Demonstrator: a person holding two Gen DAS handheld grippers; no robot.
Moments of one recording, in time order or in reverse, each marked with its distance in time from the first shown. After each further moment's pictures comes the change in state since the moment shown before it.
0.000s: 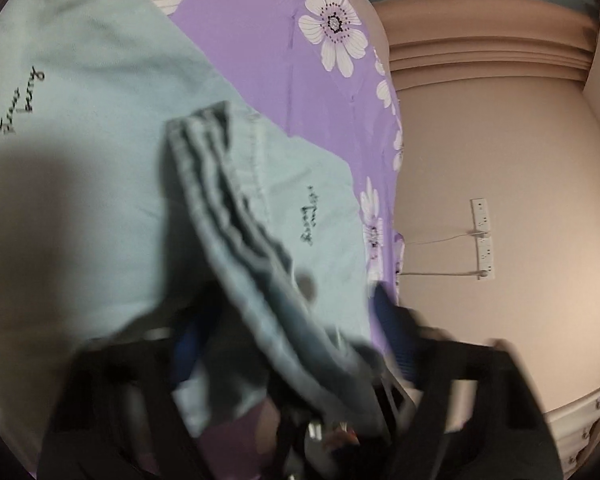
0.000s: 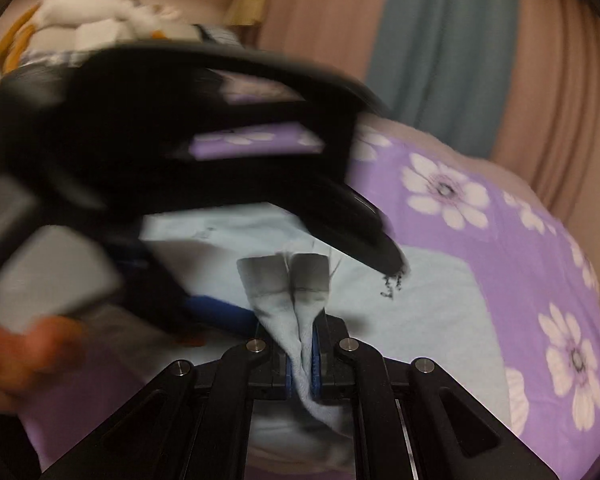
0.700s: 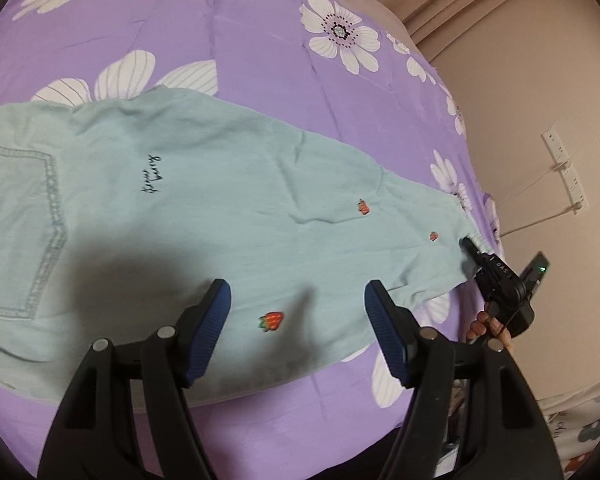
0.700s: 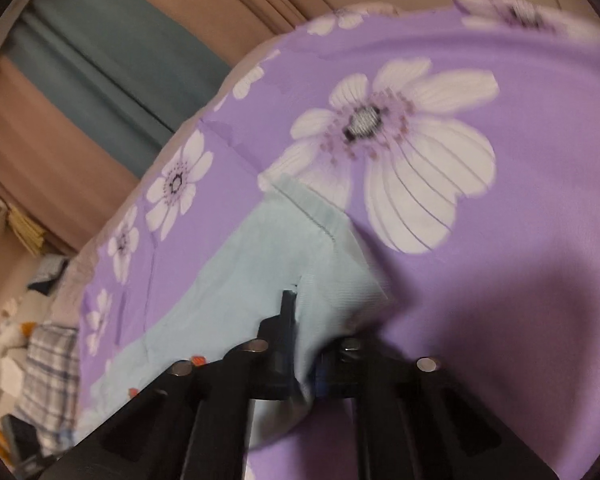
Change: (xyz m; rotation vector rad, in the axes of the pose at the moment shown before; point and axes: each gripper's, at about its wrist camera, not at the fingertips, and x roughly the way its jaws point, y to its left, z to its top) left arm -0.041 -0.017 -0.025 0.301 -0.062 0.384; right arm -0.047 -0.274 -0.144 1.148 0.022 -0.171
